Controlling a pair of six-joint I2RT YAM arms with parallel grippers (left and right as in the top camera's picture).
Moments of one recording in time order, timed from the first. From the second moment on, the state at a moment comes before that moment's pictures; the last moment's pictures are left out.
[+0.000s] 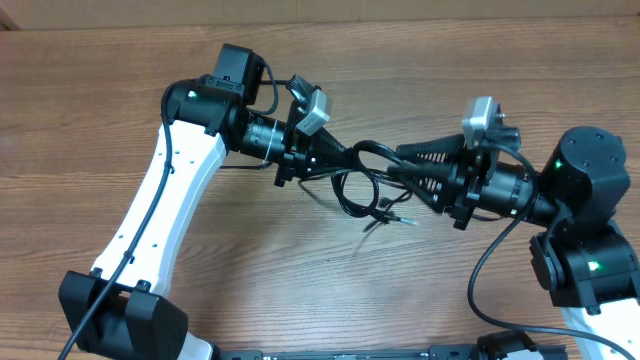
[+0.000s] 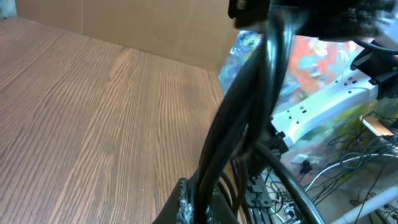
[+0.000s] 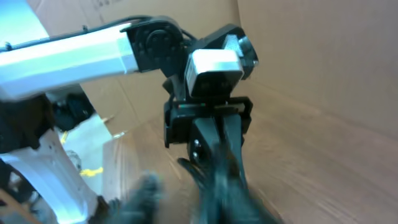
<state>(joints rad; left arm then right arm) -0.28 1.69 1.61 -1.21 1.32 0.93 0.18 0.95 1.08 -0.33 -1.01 0.09</state>
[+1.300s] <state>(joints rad) -0.28 1.69 1.61 -1.20 1.15 0.87 0.18 1.07 1.08 -0.48 -0.89 0.10</state>
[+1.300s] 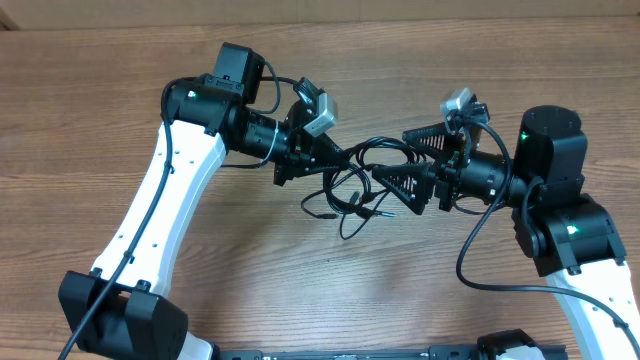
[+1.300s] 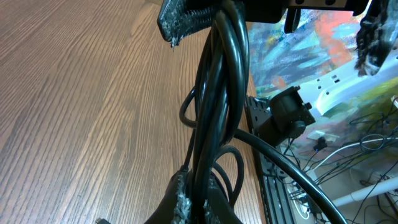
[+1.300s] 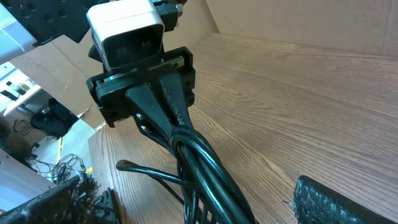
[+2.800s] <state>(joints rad) -0.30 1.69 1.61 -0.90 0.88 0.37 0.18 0.95 1.13 -0.69 -0.64 0.33</state>
